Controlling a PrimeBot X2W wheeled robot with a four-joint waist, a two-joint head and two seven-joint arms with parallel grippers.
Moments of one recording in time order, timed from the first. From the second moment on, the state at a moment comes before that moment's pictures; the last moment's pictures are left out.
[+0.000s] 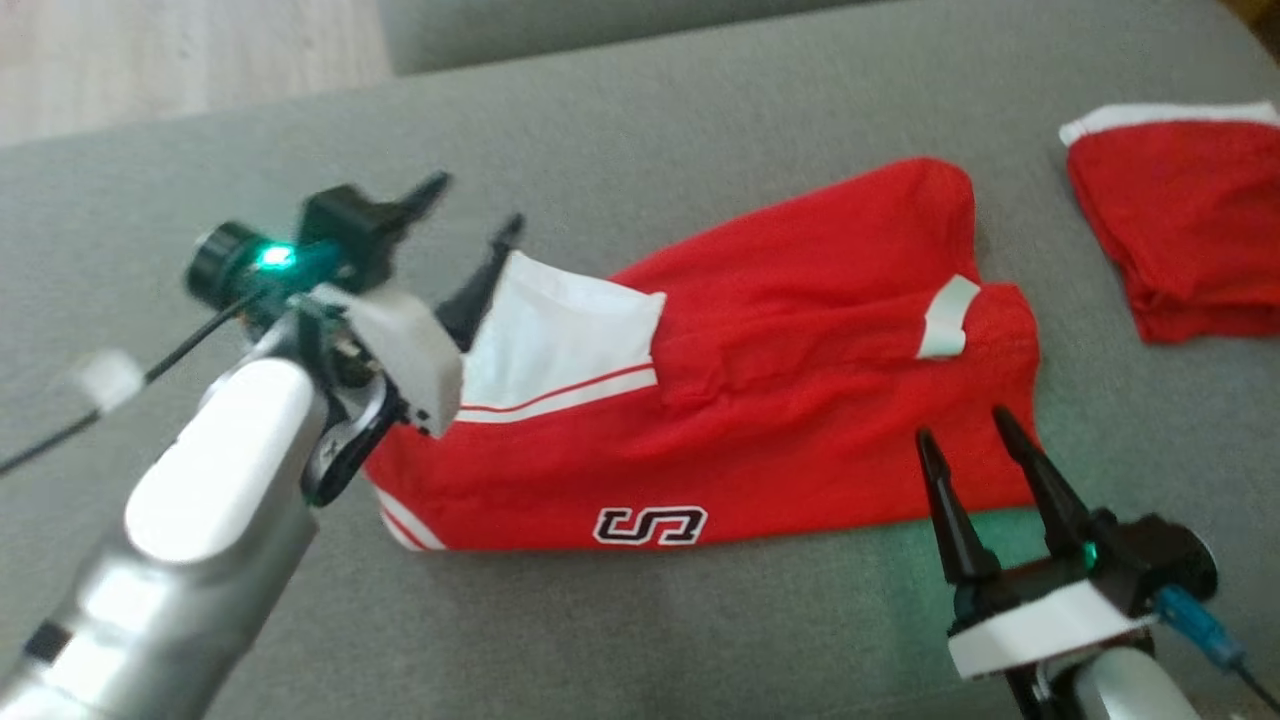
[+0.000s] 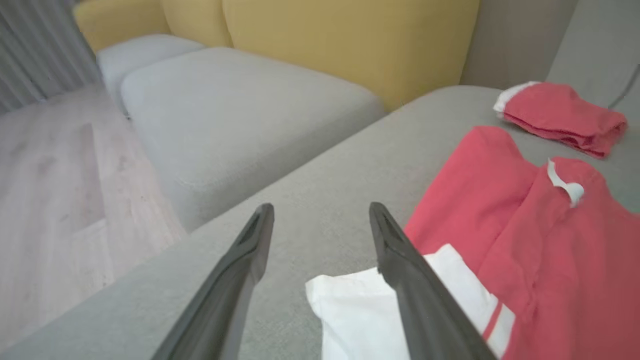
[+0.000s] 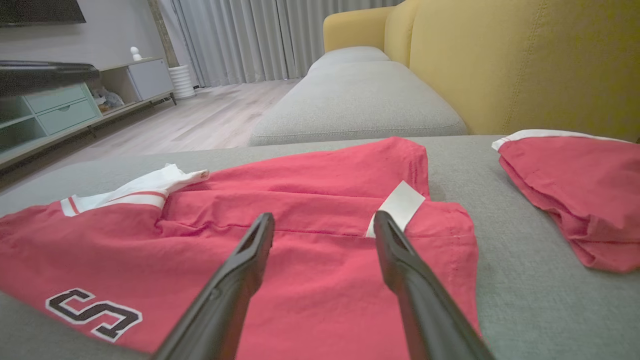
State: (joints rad) left arm -0.68 0.38 -0.65 0.32 -0.48 -0.13 0.23; right arm 0.02 -0.16 0.20 0.16 0.19 0.13 -0.26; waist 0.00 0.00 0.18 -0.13
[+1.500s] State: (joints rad) left arm -0.96 0.51 -1.08 0.64 -0.86 -0.13 0.28; right arm -0.06 -0.16 0.21 0.15 0.20 0.13 -0.26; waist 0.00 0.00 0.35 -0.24
